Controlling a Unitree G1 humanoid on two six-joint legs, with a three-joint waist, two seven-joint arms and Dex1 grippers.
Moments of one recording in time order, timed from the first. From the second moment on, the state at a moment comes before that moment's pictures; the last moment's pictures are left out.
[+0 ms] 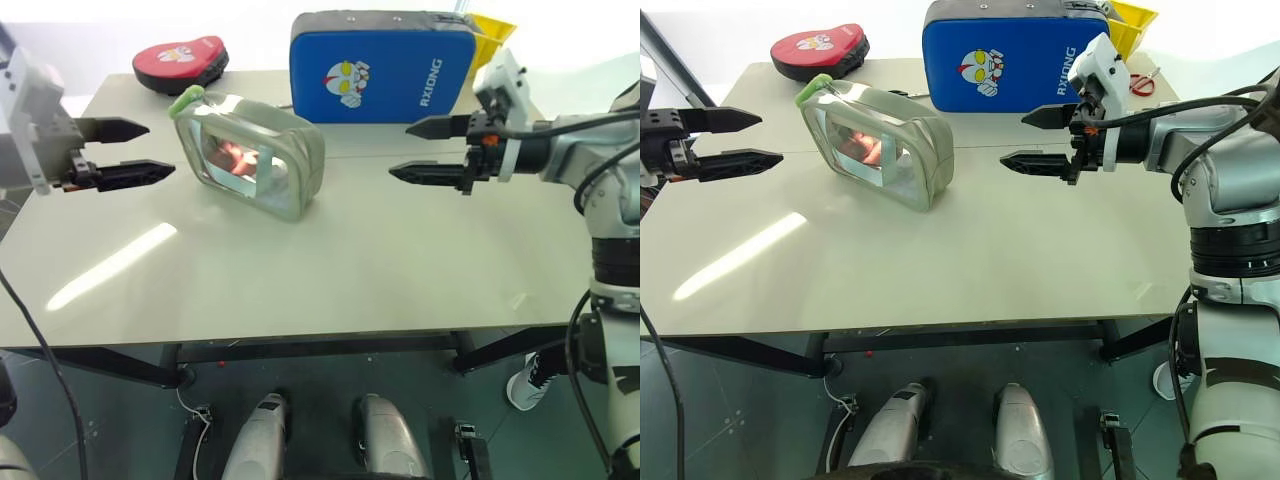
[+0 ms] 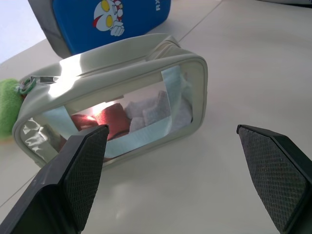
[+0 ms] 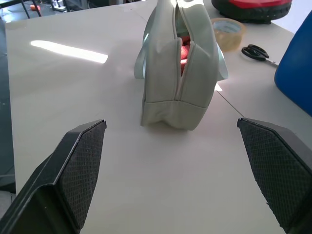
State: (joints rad) left arm -0.76 1.12 0.18 0.19 -0.54 0.67 -1.22; right arm -0.98 -0.78 0.02 0.08 0.45 0.77 1.11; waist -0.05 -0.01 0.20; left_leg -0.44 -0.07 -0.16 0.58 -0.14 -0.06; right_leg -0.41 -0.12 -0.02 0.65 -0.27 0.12
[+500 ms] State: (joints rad) left arm -0.64 1.01 0.24 -0.07 -0.60 0.74 -1.05; right arm -1.33 -0.25 0.30 0.42 0.15 0.39 0.91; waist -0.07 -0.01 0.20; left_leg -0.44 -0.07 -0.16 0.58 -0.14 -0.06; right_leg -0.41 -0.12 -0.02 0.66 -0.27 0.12
